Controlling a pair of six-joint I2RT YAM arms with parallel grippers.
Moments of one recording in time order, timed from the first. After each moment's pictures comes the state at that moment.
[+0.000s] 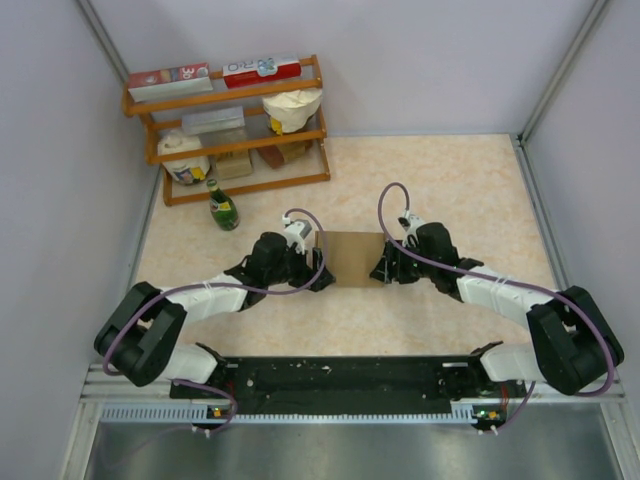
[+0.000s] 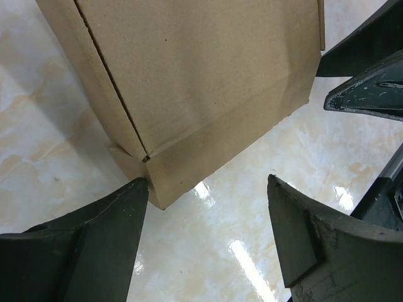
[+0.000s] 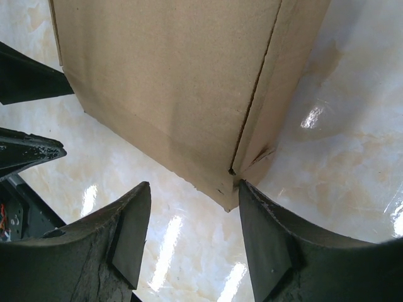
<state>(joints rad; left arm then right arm) -0.60 1.38 0.52 0.29 0.32 -0.45 0.49 1.30 0.55 0.05 -0.33 0.48</state>
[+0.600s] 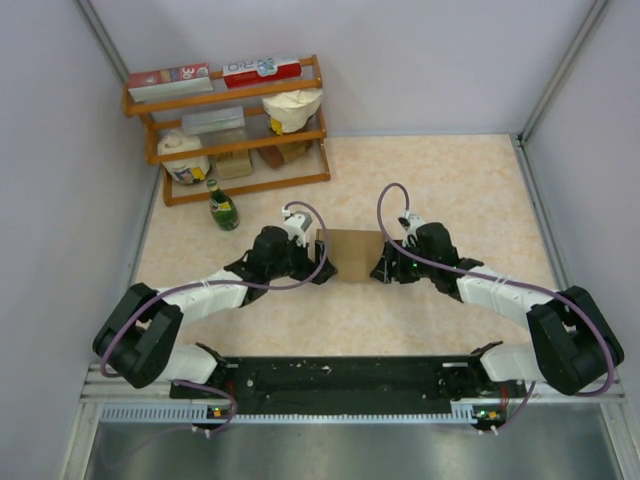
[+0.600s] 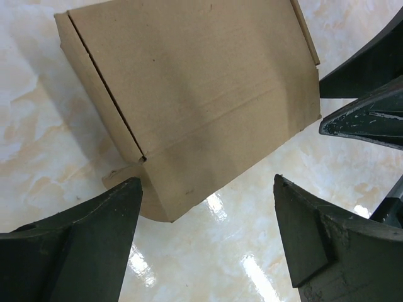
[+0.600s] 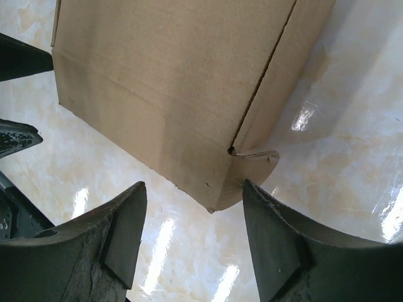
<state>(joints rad) -0.61 1.37 0.57 0.26 0.26 -0.43 0.49 1.30 0.55 0.05 -0.31 0.46</state>
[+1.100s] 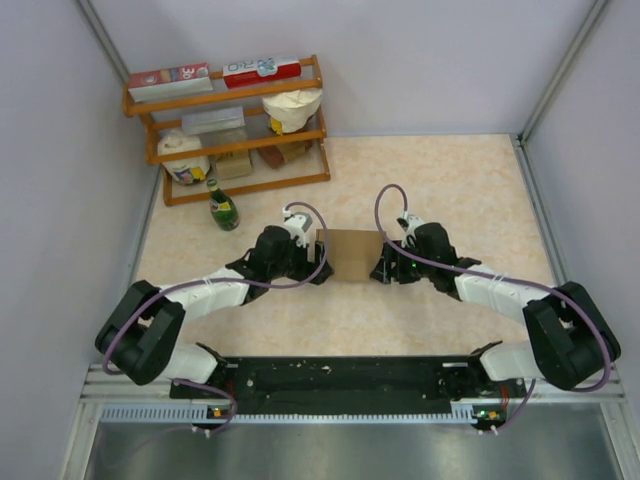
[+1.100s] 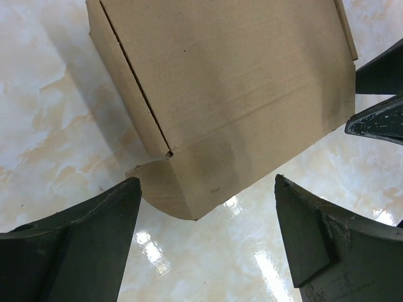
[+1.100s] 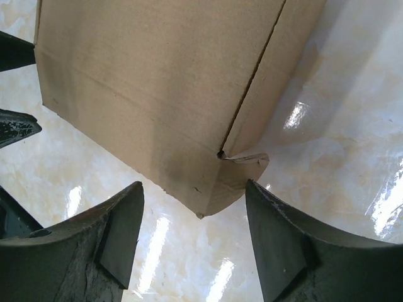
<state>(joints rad) -0.61 1.38 0.59 0.20 0.19 -0.39 0.49 1.33 0.55 0.05 -0.29 0.44</state>
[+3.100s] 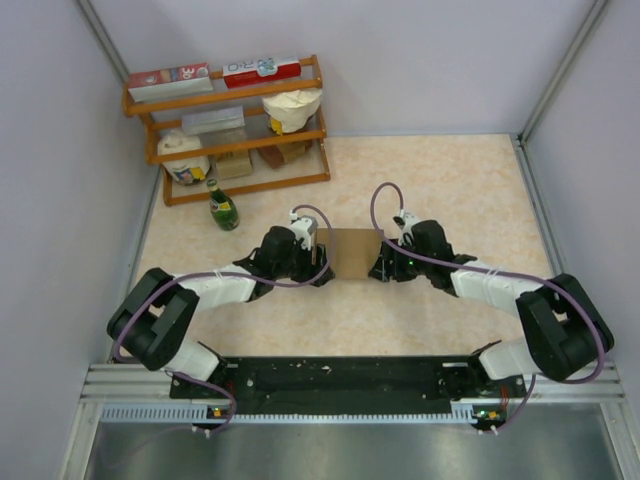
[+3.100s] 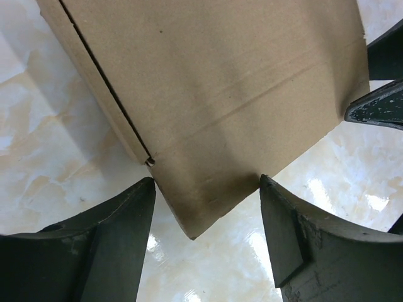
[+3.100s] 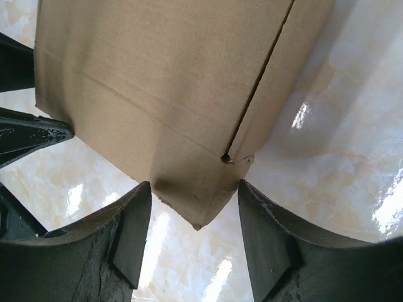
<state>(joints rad) -0.61 1.48 0.61 0.24 0.26 -0.39 0.49 1.38 0.58 0.07 -0.32 0.43</state>
